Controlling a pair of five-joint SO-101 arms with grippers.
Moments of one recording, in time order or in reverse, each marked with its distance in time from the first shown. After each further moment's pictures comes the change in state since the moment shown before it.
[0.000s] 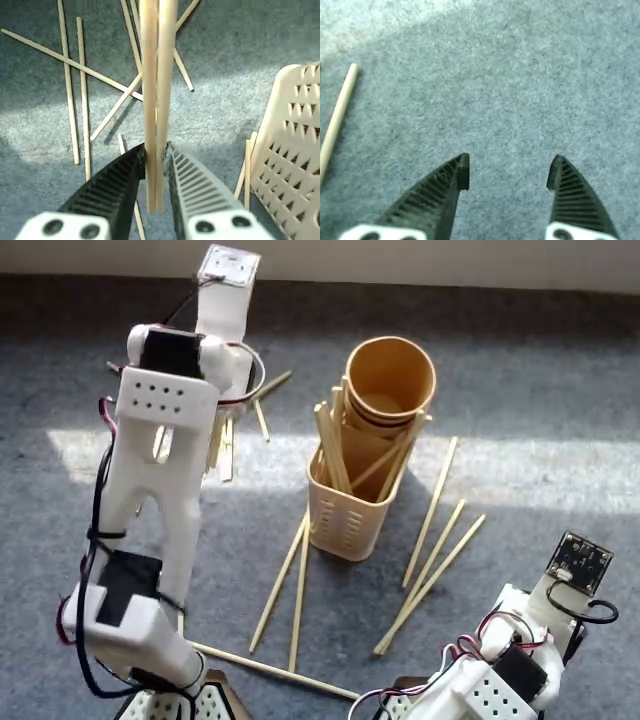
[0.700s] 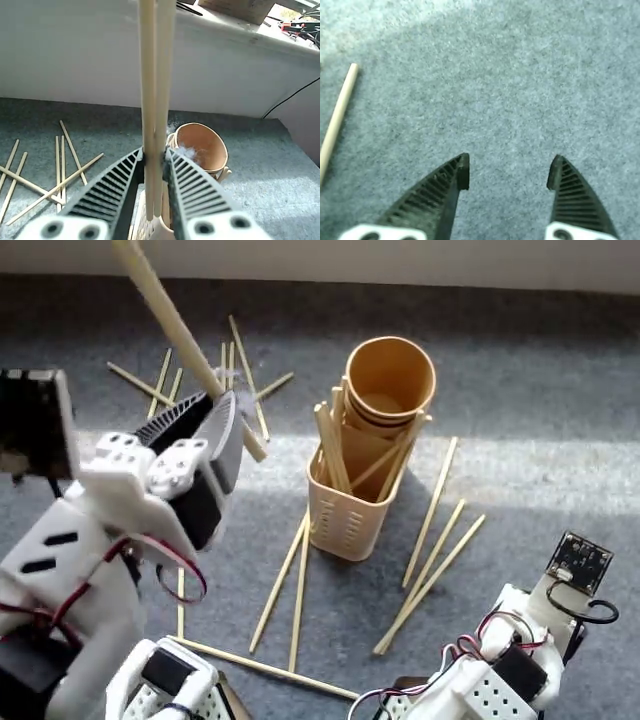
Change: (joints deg) left arm 16.6 -68.3 45.3 -31.0 17.2; right arm 0.0 0.0 0.0 0.0 0.0
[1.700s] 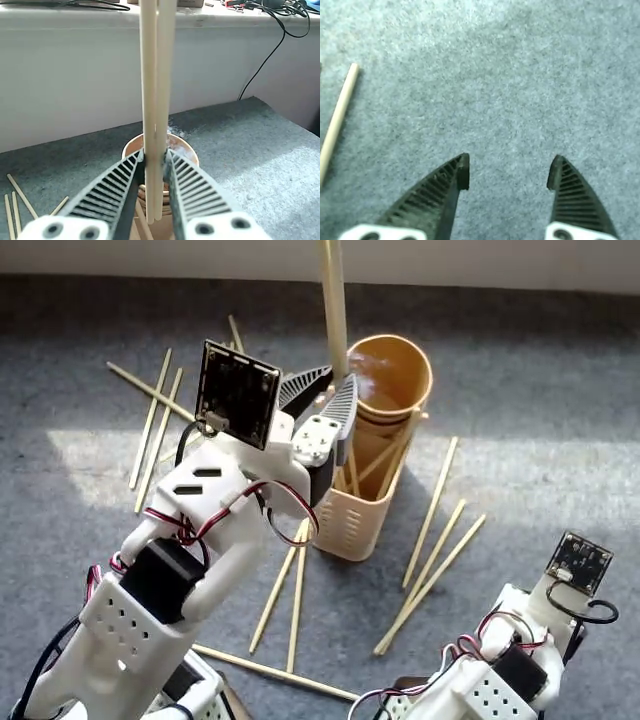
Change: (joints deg) left arm 11.0 11.9 12.4 -26.1 1.5; right arm 0.0 0.0 0.0 0.0 0.0
